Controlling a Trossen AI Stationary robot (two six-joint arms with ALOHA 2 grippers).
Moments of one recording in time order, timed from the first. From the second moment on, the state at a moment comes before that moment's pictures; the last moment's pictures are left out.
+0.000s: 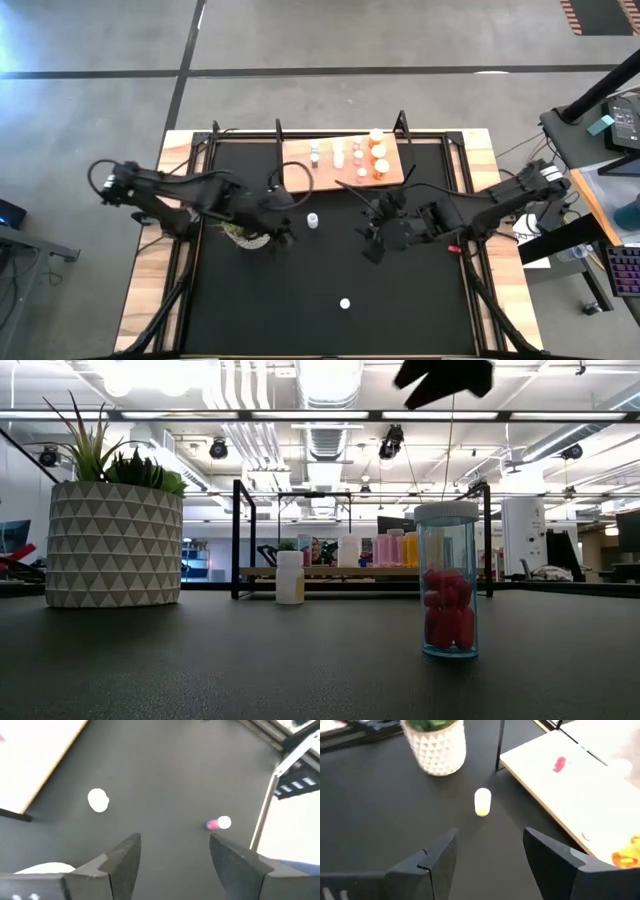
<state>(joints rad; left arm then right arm) -0.24 1.46 1.62 -1.07 -0.16 -0.78 0.34 1.40 1.22 -0.66 0.54 0.58</state>
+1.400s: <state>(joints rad) -0.37 1.11 1.61 -1.17 -0.35 -0.52 0.06 1.91 1.22 -0.02 0.31 0.14</state>
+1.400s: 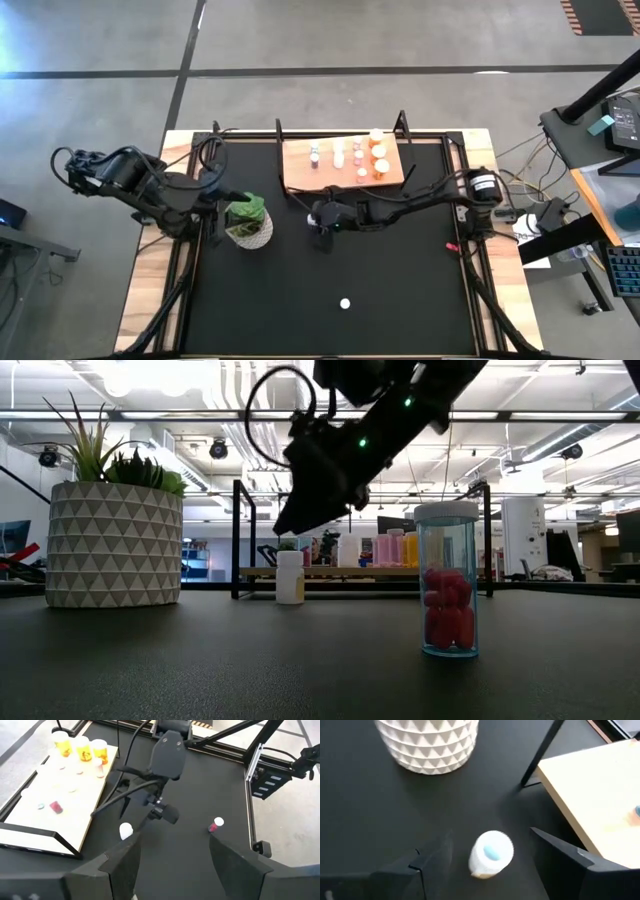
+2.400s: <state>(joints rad) -0.37 1.10 1.61 -1.20 -0.36 -0.49 0.00 1.97 1.22 0.04 0.23 0.24</state>
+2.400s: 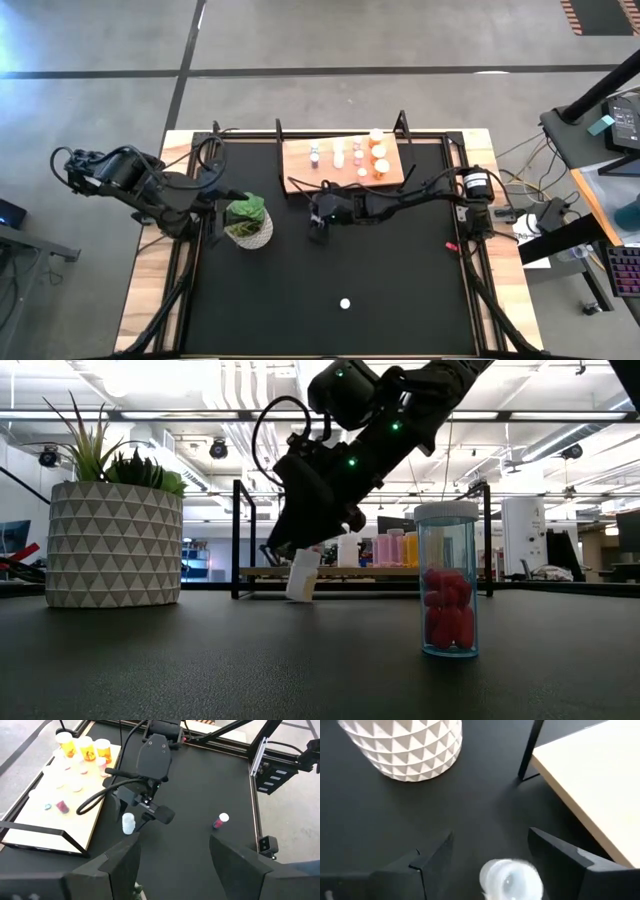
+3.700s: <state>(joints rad) -0.37 1.10 1.61 -1.19 -0.40 -0.49 -0.03 1.96 1.22 -0.07 0.13 0.35</state>
